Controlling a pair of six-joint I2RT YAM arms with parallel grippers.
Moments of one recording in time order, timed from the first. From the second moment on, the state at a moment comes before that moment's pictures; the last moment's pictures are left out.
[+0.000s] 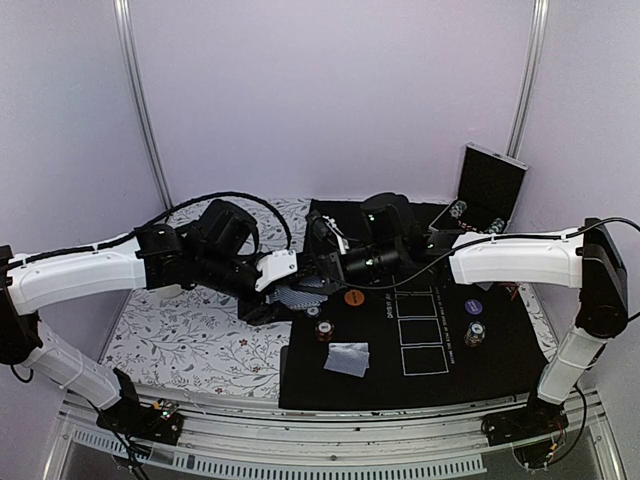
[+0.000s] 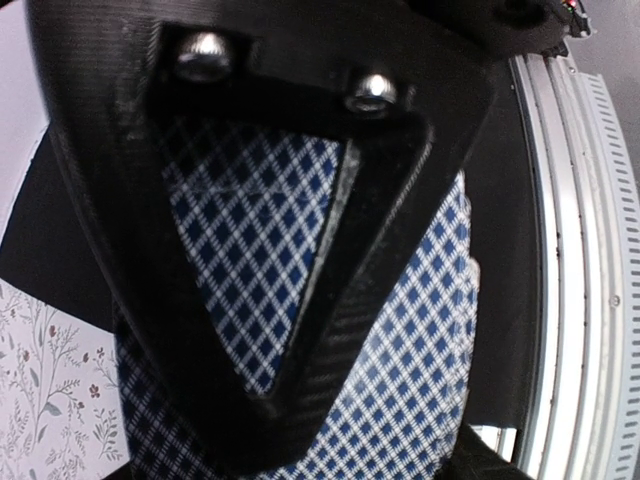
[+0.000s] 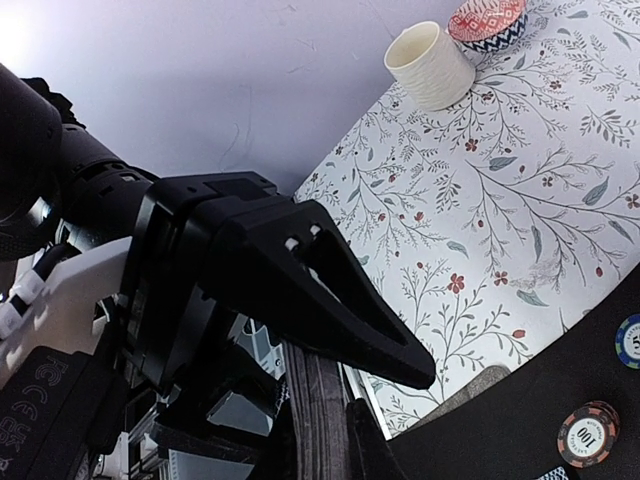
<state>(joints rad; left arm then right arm) -0.91 1.37 1.08 -0.52 0.23 0.47 0.95 1.72 1.24 0.05 -0.61 0.60</state>
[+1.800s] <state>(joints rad) -0.90 1.38 1.08 -0.52 0.22 0.46 0.93 1.62 1.16 -0.04 -0.55 0.61</state>
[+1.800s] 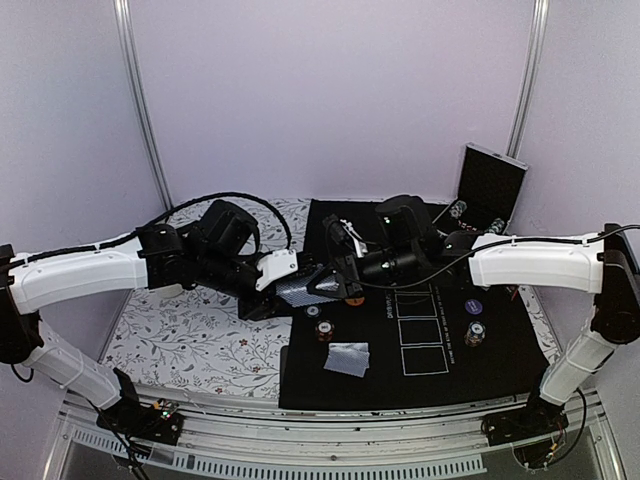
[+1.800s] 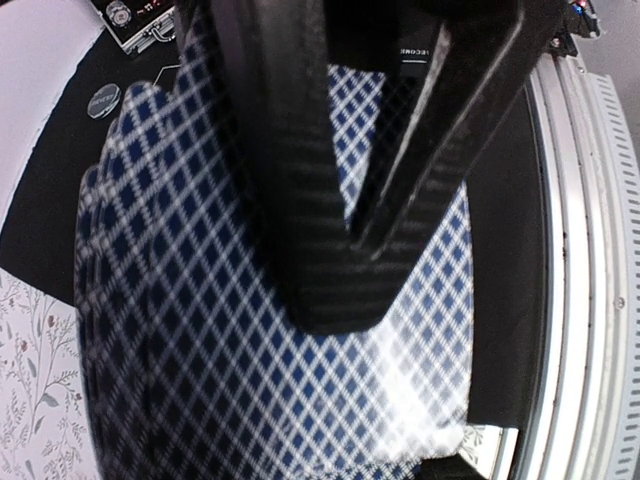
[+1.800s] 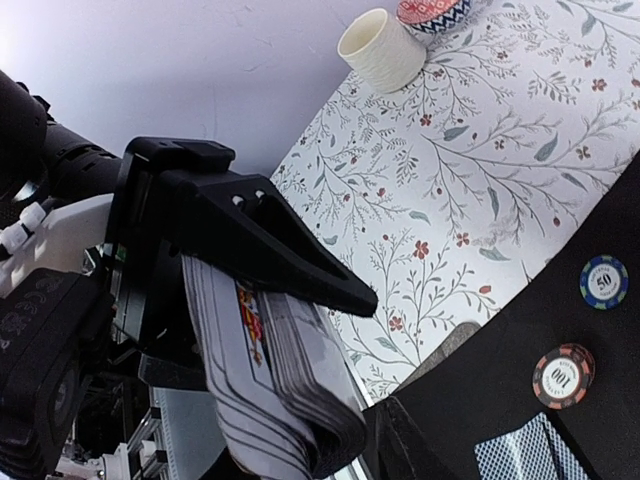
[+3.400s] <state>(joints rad) -0.90 1.38 1.08 -0.54 0.28 0.46 0.96 1.72 1.11 0.18 -0.63 0.78</state>
